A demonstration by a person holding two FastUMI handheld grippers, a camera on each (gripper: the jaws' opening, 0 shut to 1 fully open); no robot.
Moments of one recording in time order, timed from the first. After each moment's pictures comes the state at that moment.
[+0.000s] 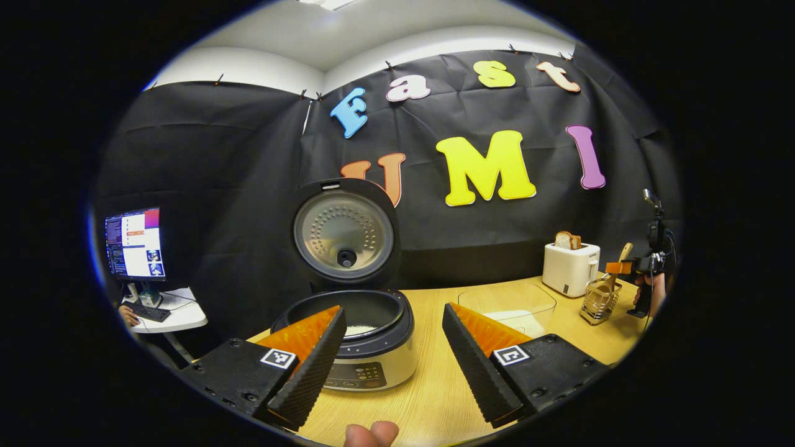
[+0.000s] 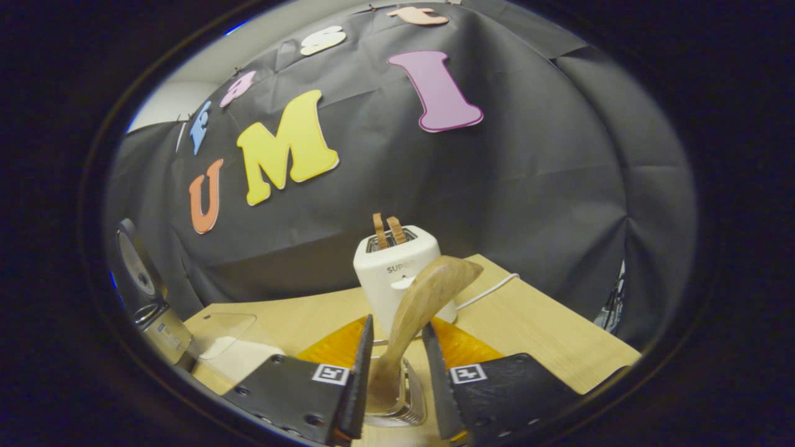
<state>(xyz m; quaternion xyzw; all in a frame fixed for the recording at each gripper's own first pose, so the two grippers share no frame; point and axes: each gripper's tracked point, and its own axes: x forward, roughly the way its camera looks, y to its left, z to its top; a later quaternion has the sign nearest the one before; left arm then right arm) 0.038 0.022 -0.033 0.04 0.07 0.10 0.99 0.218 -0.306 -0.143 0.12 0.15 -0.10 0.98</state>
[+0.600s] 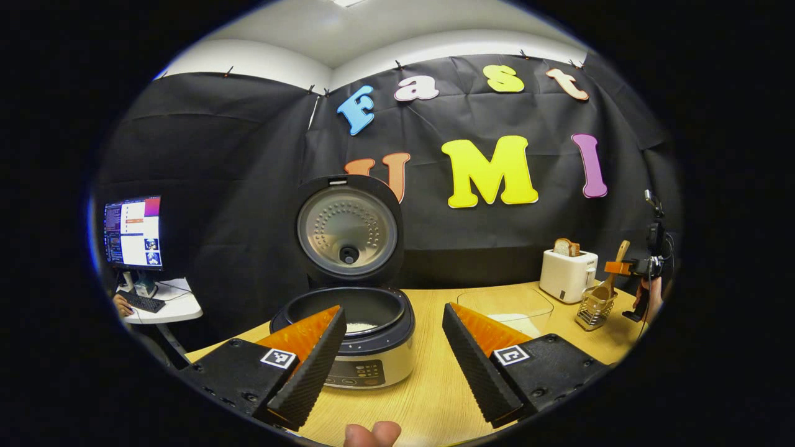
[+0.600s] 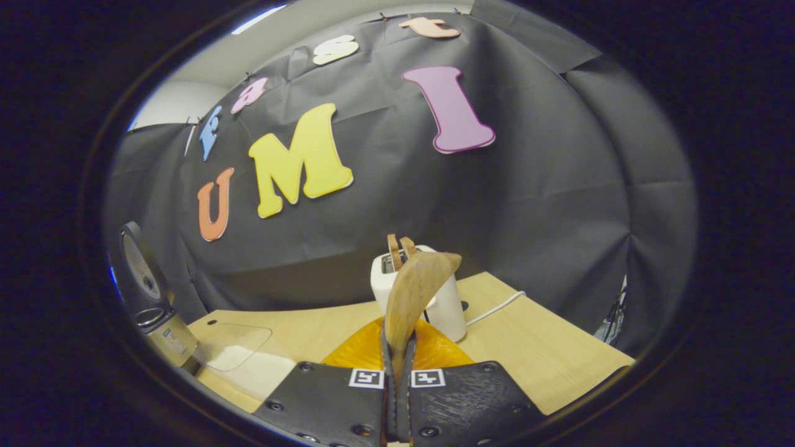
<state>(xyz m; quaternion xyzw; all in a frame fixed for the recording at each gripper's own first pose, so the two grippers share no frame) 0.033 0.029 -0.035 0.01 0.07 0.10 0.99 0.216 -0.287 -0.100 0.11 0.11 -0.08 0.98</state>
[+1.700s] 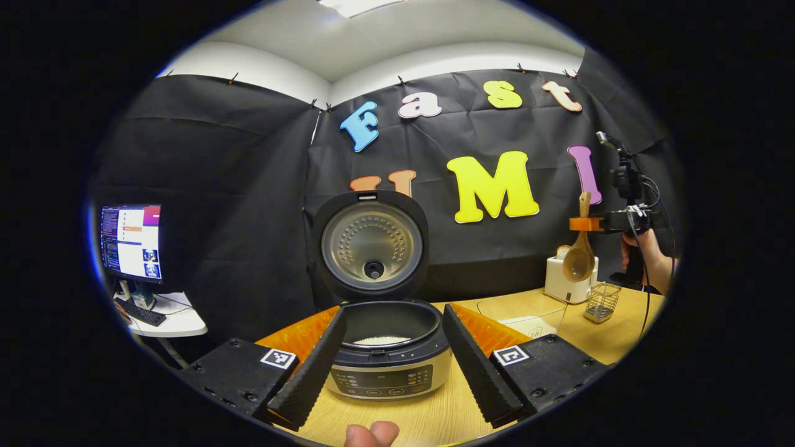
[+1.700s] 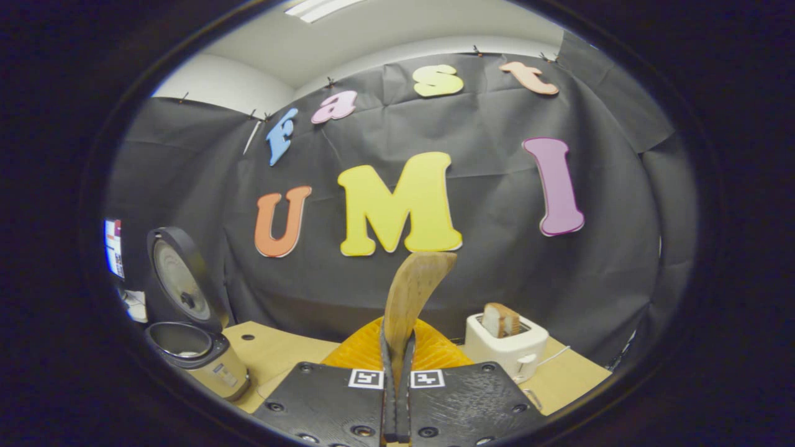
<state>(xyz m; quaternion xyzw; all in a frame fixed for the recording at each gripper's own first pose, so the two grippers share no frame) 0.015 0.091 -0.025 0.03 0.02 0.07 1.00 0.245 -0.081 0.017 0.02 0.04 0.00 1.00</state>
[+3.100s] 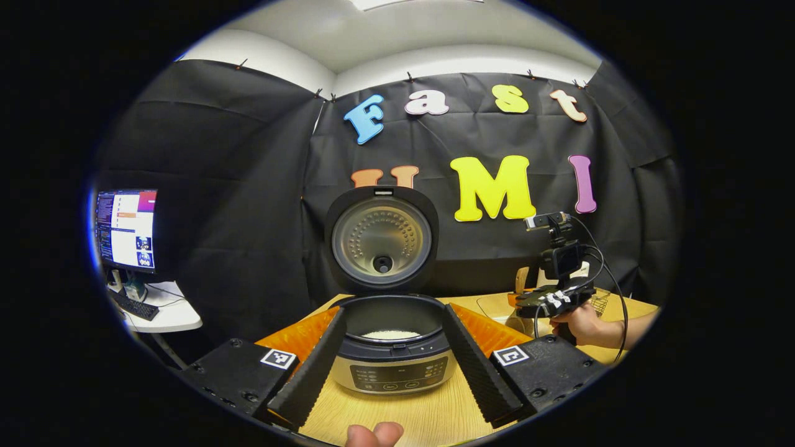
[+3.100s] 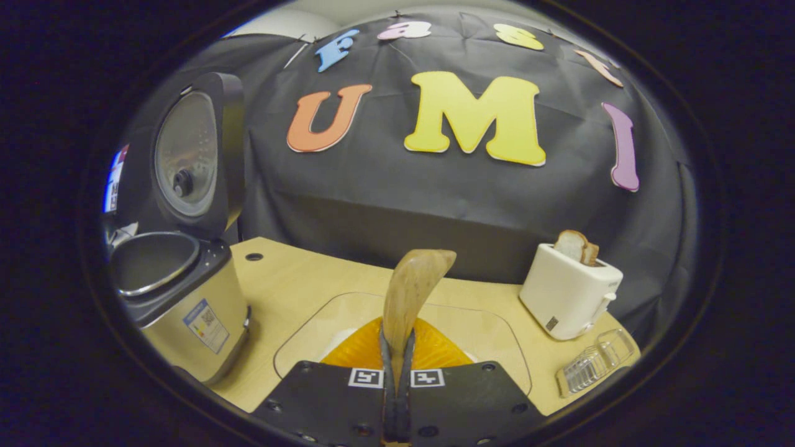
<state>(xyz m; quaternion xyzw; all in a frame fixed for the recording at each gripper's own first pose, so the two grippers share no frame) 0.001 0.121 -0.025 0.00 0.04 0.05 1.00 0.274 0.037 -0.158 -0.05 0.20 0.01 0.98</state>
